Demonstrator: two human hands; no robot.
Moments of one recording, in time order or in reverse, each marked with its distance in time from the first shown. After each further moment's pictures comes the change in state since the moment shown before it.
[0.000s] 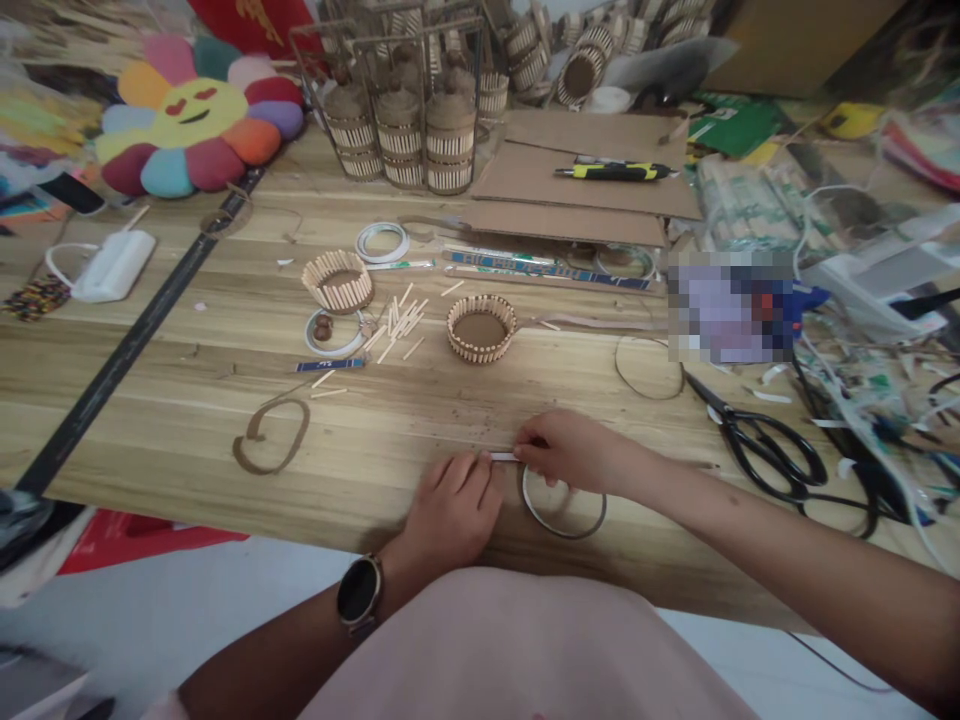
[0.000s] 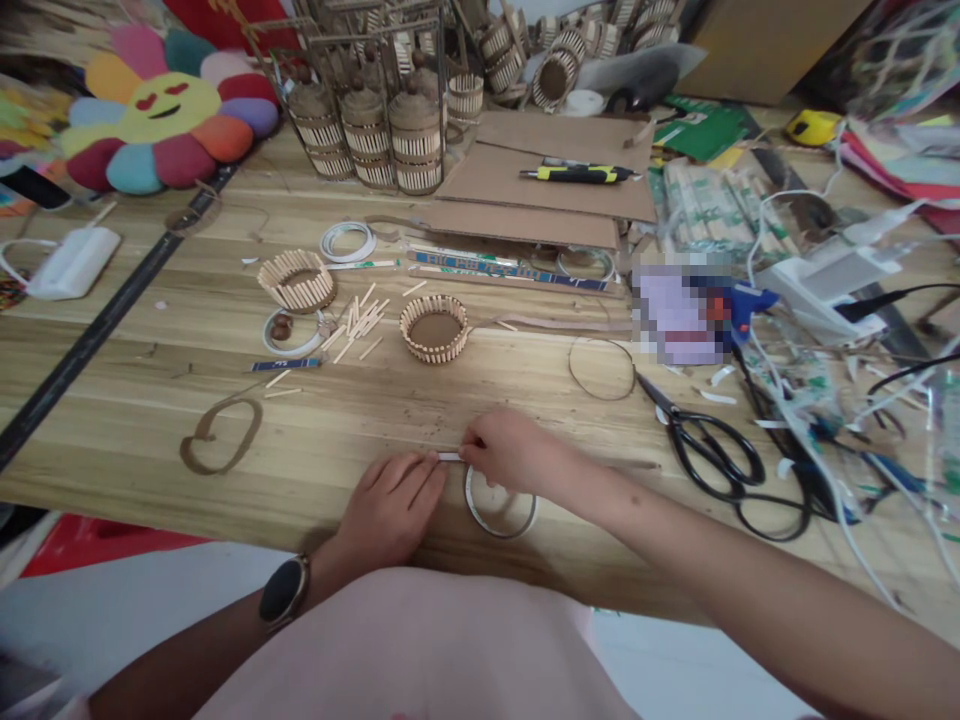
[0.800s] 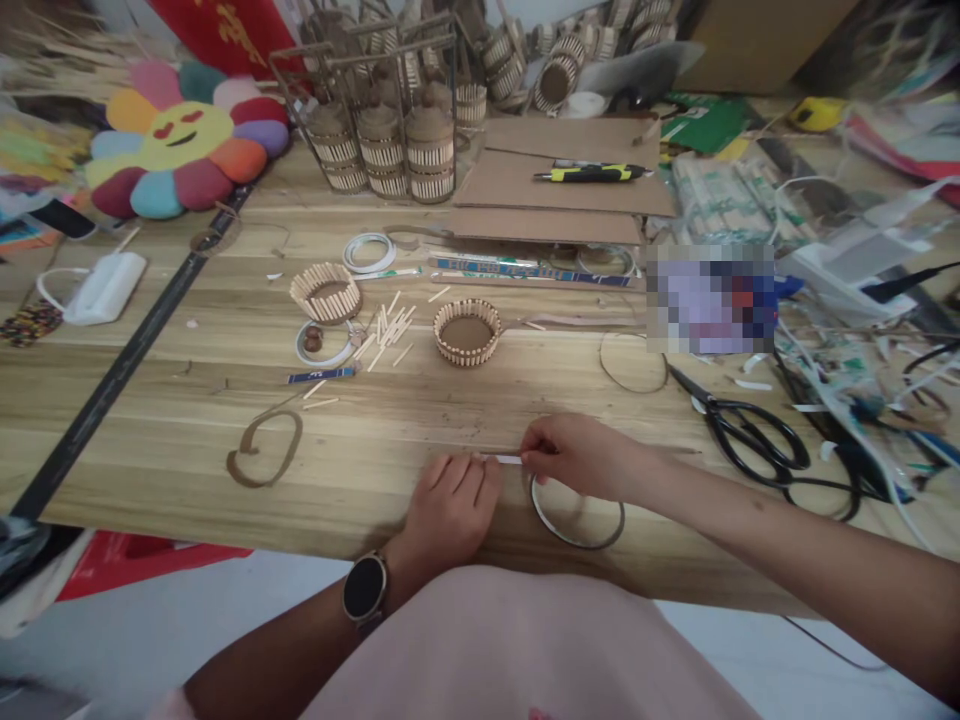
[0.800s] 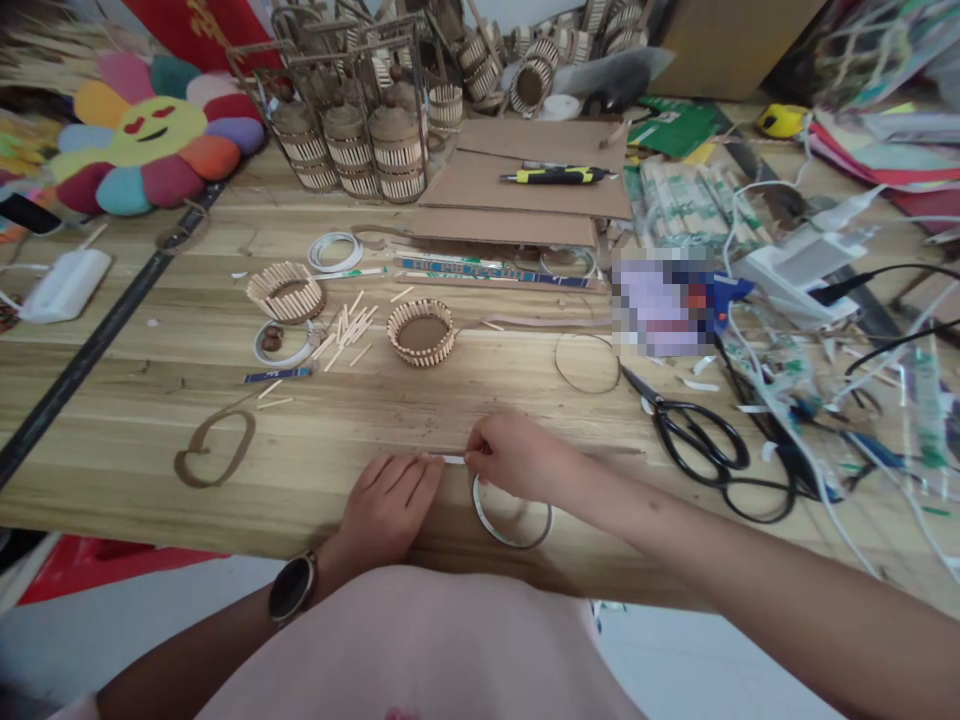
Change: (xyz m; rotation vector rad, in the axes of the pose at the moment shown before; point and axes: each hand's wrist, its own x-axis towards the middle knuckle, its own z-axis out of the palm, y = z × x) left_hand 0.011 -0.003 -0.002 0.042 0.045 0.051; right_hand -0.018 0.009 -0.001 0.042 0.107 0.013
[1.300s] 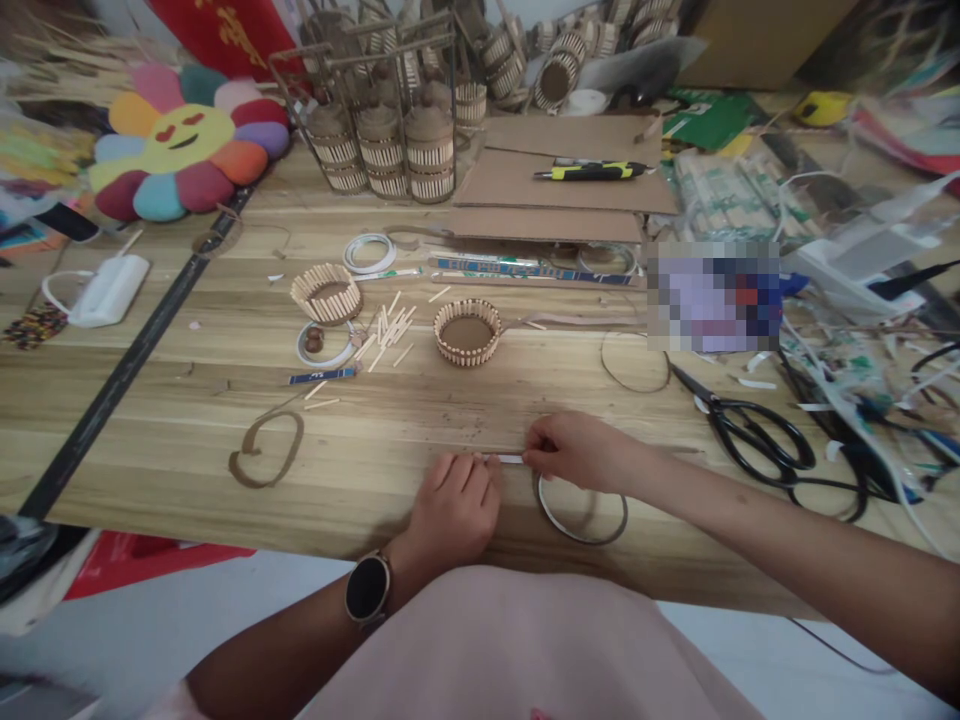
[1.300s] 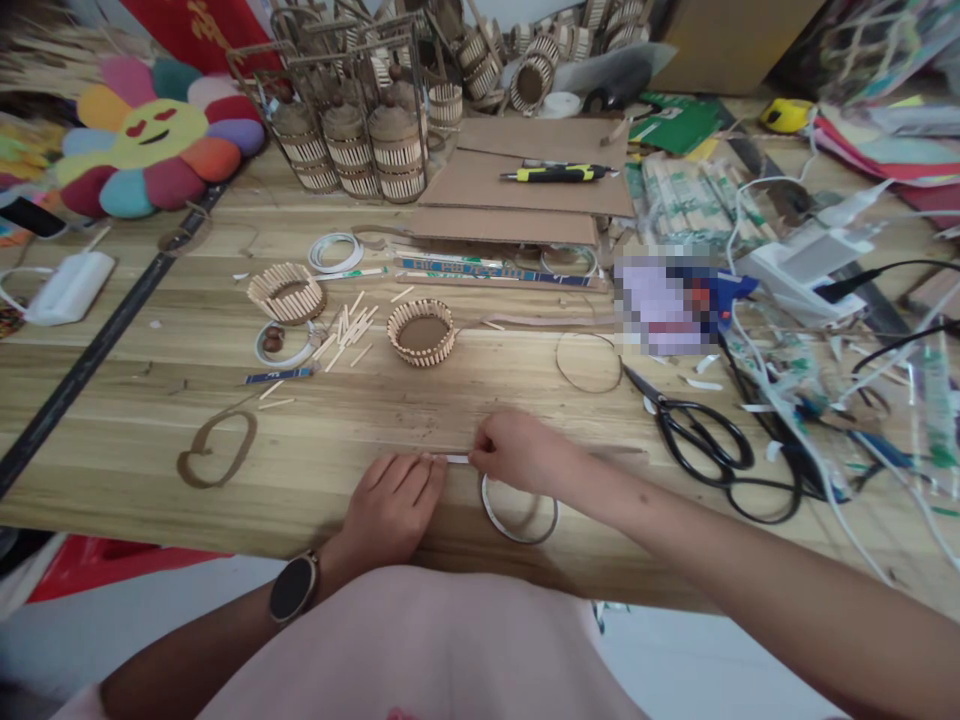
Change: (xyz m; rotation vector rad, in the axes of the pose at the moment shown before) left_hand 0.005 0.001 0.000 0.035 -0.021 0.032; right_hand 0.009 0.008 0.003 -0.093 0.014 -0.022
